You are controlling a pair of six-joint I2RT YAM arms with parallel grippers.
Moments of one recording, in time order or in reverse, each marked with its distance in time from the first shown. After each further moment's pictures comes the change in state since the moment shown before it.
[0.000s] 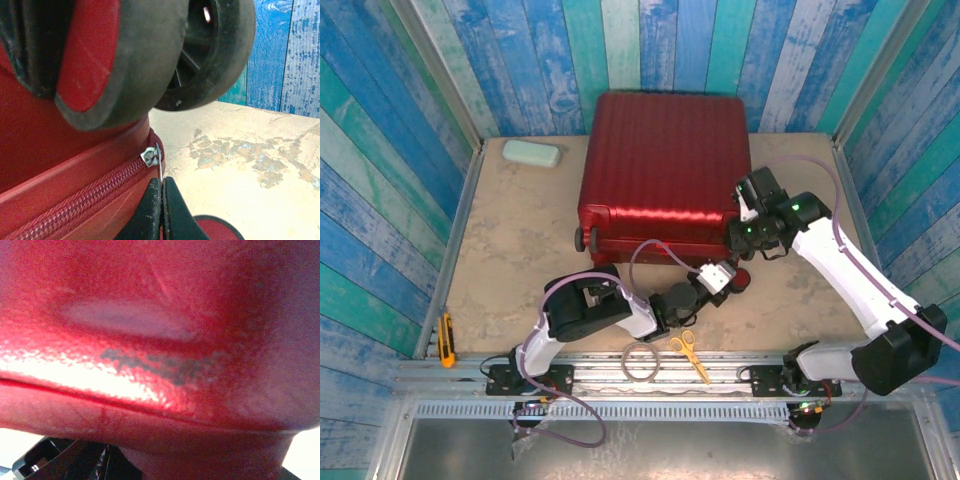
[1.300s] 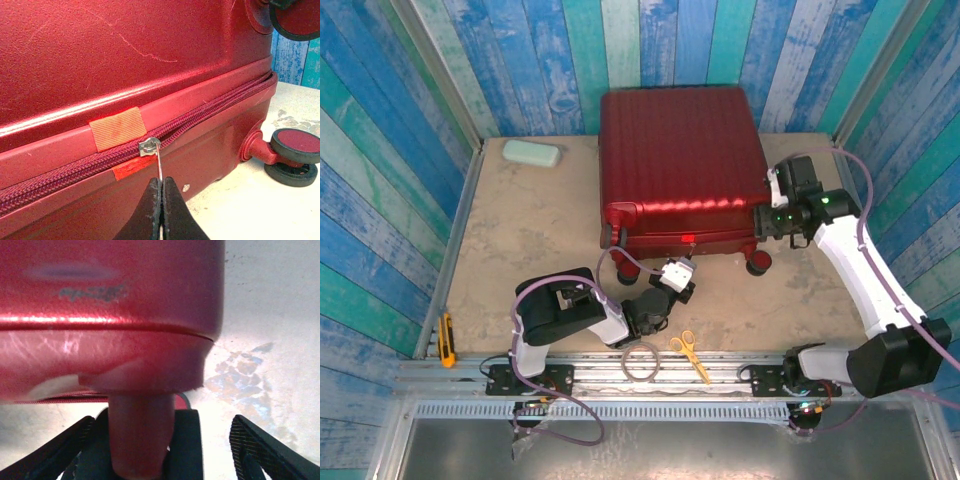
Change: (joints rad) left arm 0.018 -0.180 -0.286 0.035 -0.267 -0.047; right arm -0.254 -0.013 0.000 0.059 0.078 -0.258
